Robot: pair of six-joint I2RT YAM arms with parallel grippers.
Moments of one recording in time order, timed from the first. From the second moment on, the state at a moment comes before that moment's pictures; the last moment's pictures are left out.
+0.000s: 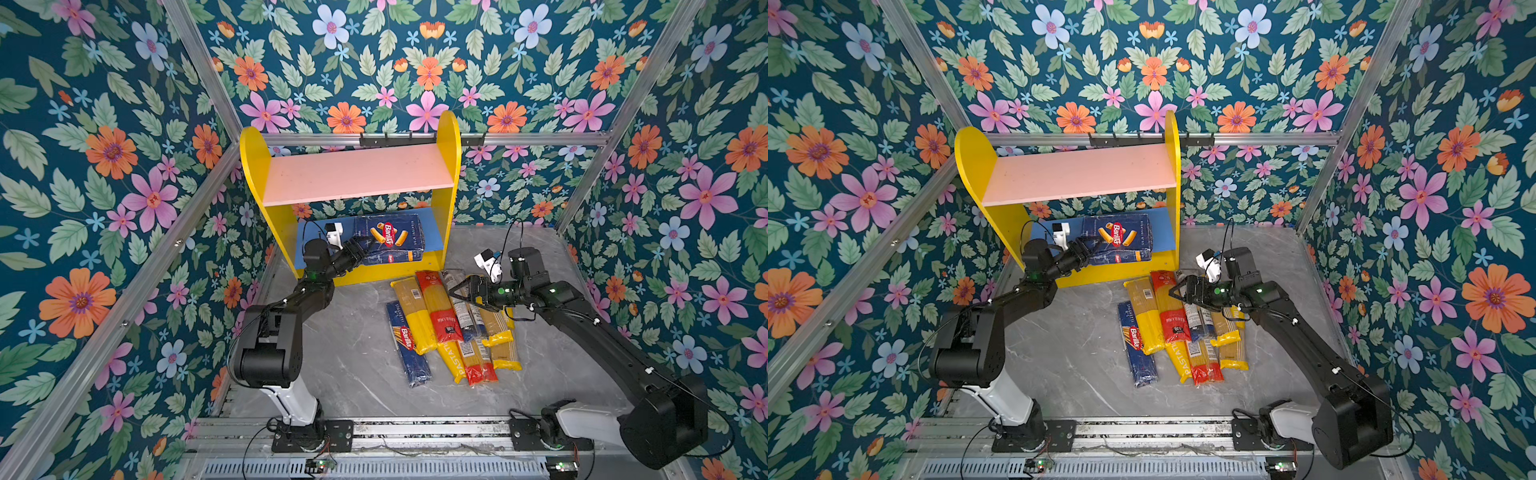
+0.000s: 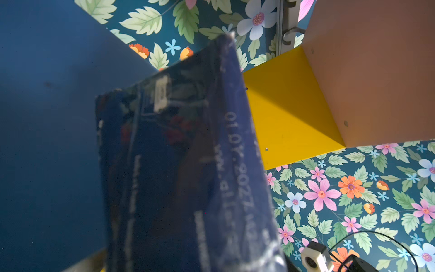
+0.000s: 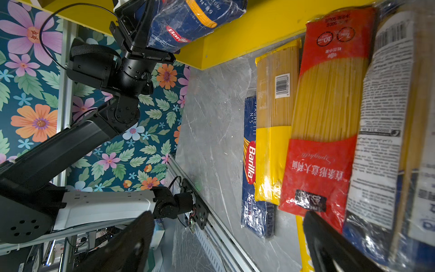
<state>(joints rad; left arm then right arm) -0.11 1.73 0.99 0.68 0.70 -1.07 0.35 1.27 1.06 -0.52 -0.73 0.57</state>
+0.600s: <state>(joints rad) -0.15 1.95 1.15 0.81 0.59 -1.18 0.28 1.31 1.09 -0.56 -0.72 0.53</state>
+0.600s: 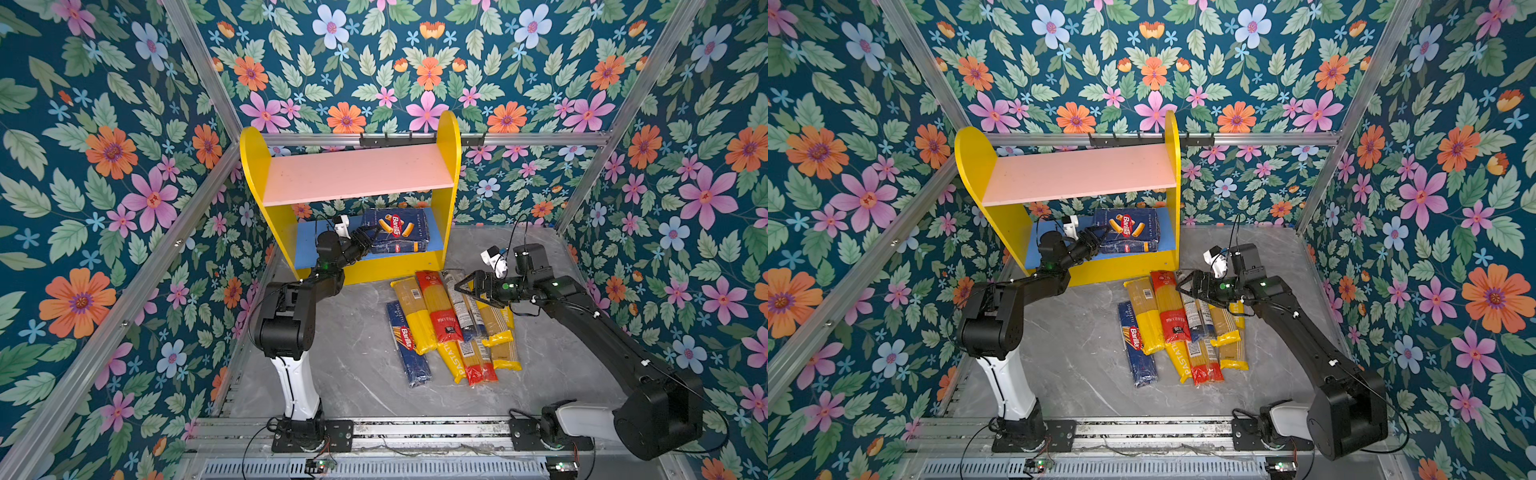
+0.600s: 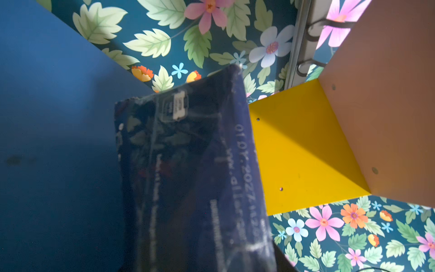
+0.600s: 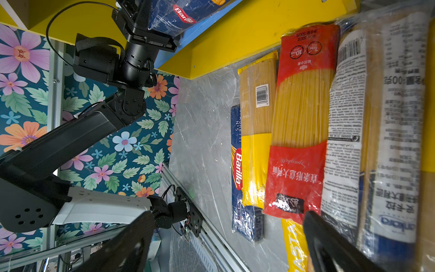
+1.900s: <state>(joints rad) -0.22 1.81 1.28 0.19 0.33 -0.79 0.24 1.27 1.11 -0.62 -0.69 0.50</state>
